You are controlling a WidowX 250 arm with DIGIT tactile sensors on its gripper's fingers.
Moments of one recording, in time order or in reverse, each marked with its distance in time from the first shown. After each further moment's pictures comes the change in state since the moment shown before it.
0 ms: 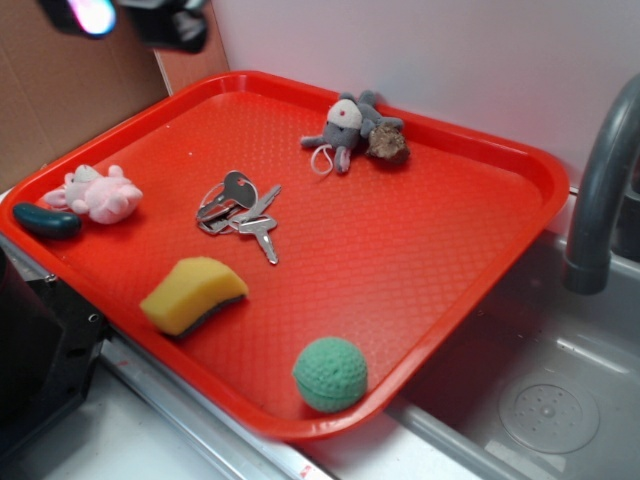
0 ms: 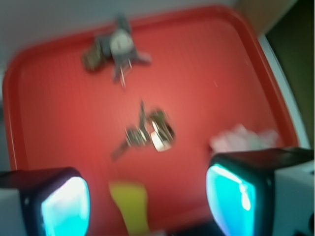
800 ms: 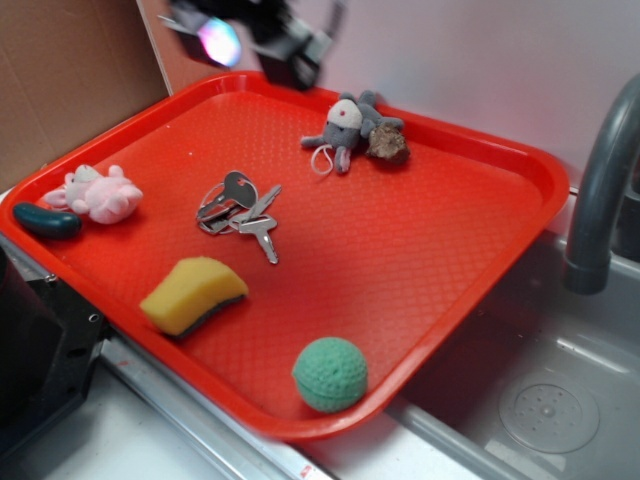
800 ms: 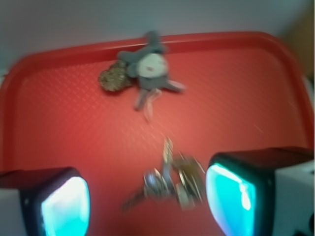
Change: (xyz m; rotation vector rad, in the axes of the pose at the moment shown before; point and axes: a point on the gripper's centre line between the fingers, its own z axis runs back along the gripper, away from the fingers) arm 0.043 -0.018 -0.061 0.022 0.031 -0.182
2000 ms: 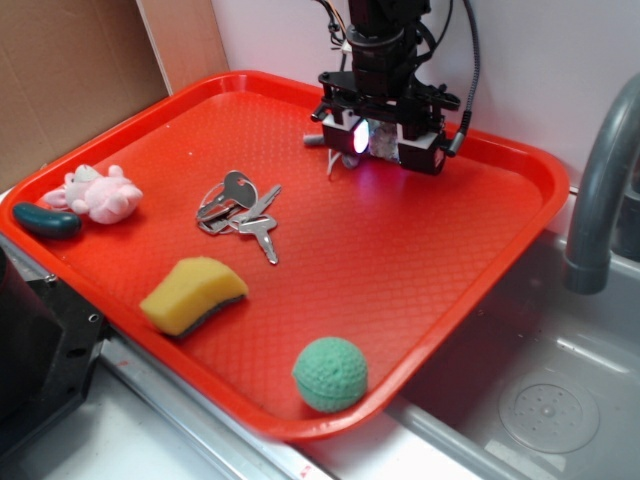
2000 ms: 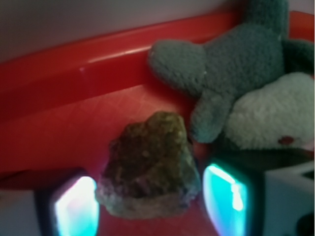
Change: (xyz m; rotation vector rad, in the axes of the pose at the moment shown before) arm 0.065 -0.028 -0.110 0.025 0.072 0.191
